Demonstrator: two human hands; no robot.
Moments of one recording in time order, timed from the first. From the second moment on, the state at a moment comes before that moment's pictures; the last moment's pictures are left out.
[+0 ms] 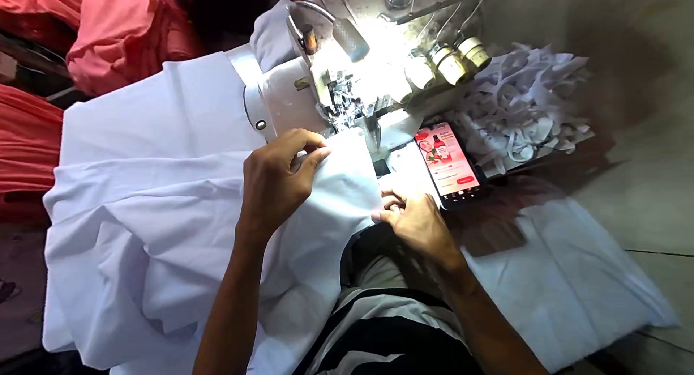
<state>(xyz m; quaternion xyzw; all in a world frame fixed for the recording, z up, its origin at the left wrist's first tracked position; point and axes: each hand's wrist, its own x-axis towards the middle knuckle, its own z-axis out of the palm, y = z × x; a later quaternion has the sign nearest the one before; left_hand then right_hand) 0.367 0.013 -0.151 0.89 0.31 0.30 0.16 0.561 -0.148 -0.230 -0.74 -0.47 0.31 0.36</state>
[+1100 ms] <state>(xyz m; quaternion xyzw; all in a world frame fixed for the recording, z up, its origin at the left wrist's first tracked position) 0.362 0.017 -0.149 0.89 0.30 0.30 0.16 0.573 -0.146 -0.221 -0.72 -0.49 0.36 0.33</state>
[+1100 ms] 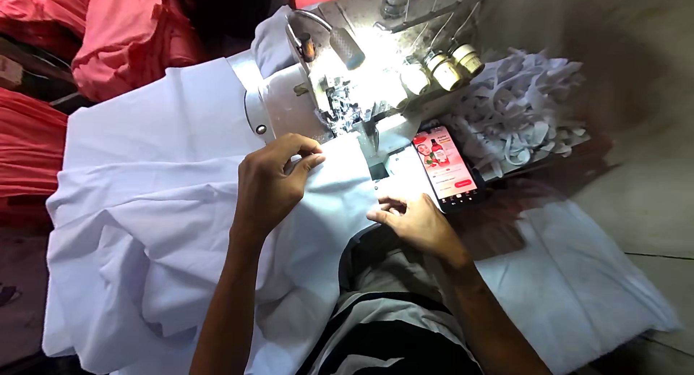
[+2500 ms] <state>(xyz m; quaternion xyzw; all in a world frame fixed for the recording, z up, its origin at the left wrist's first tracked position) 0.376 -0.003 -0.167 0.92 0.27 0.27 -0.07 0.569 -0.146 -0.230 -0.71 -0.47 0.35 0.38</state>
